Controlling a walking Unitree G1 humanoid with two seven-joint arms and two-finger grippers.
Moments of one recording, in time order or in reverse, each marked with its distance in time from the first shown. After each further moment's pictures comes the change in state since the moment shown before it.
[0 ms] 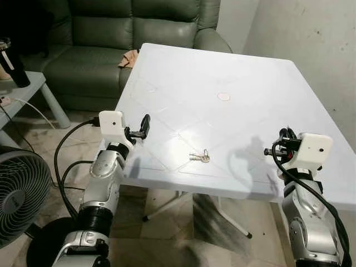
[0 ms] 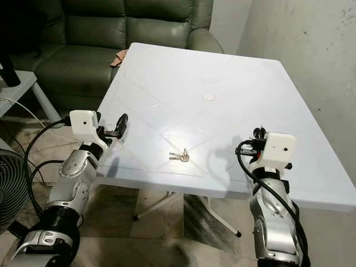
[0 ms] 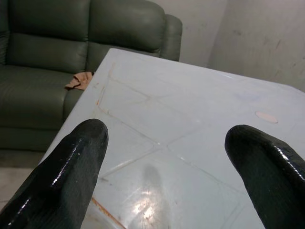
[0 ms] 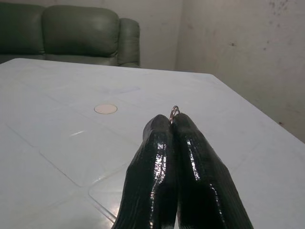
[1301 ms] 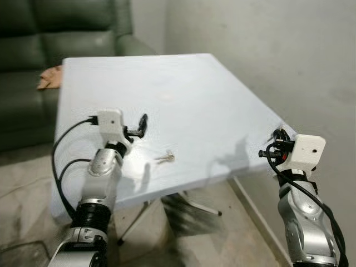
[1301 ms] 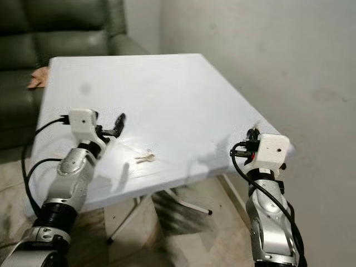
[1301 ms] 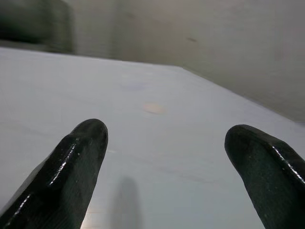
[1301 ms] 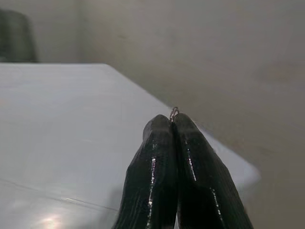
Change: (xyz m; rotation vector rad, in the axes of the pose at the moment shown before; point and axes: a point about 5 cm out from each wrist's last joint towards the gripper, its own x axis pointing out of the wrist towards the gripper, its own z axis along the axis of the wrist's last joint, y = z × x) left arm 0.004 -0.015 -0.006 -0.009 0.028 -0.033; right arm -0.006 -0.003 -0.007 -0.016 0.030 0.000
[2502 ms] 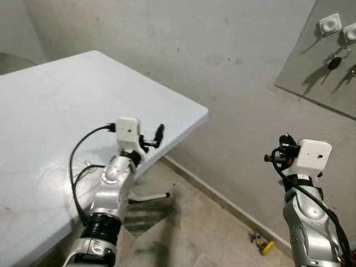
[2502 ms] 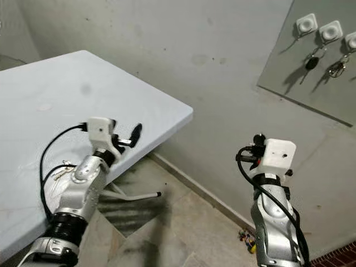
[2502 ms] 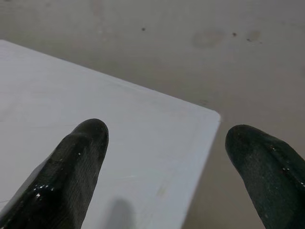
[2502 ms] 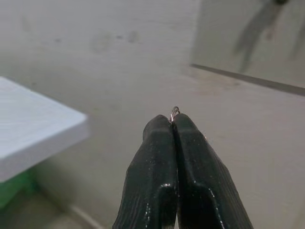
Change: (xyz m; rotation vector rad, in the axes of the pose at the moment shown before) left arm -0.009 -0.010 -0.007 0.017 0.044 -0.064; right arm -0.003 0.006 -0.004 0.013 0.011 0.015
